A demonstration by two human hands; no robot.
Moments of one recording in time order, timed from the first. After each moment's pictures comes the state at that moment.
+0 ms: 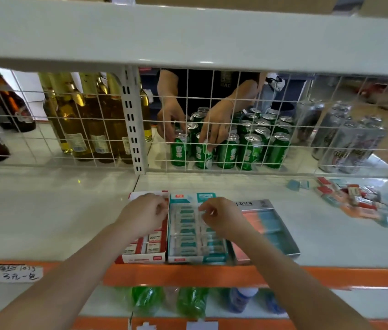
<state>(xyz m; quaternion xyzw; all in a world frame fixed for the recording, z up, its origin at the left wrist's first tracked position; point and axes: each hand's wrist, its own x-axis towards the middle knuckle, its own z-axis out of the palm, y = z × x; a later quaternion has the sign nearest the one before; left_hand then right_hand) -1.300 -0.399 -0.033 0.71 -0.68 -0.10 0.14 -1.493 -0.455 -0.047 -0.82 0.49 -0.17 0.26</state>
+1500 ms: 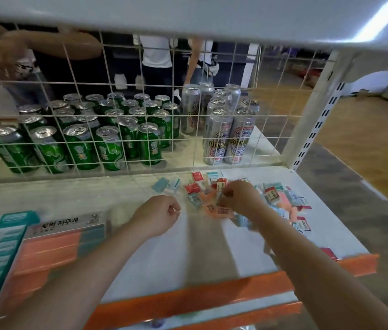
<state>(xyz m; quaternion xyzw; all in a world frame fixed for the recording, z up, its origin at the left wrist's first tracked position) -1.656 -0.563 -0.065 0.67 -0.69 -0.23 0.15 -1.859 -0.616 -0.042 -0.74 0.65 -0.04 0.17</state>
